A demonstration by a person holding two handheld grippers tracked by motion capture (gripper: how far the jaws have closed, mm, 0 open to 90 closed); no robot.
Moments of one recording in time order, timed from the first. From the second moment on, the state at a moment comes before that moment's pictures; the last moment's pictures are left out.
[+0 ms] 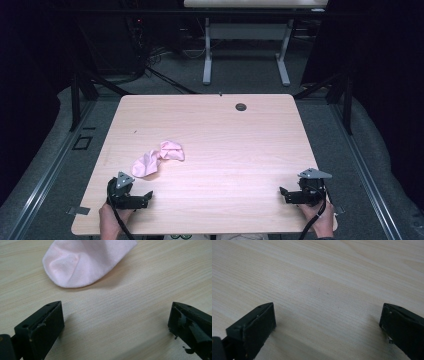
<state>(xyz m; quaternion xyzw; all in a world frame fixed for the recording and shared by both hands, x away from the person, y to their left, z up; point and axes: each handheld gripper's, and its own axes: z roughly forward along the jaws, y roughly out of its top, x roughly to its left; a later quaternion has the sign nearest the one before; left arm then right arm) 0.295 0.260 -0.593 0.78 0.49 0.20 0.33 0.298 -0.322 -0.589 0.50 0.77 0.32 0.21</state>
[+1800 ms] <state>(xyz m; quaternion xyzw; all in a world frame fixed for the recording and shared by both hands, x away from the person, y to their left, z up) 0.389 0.214 -0.492 0.84 0.41 0.14 0.34 0.298 -0.323 -0.590 0.51 0.77 0.32 0.21</state>
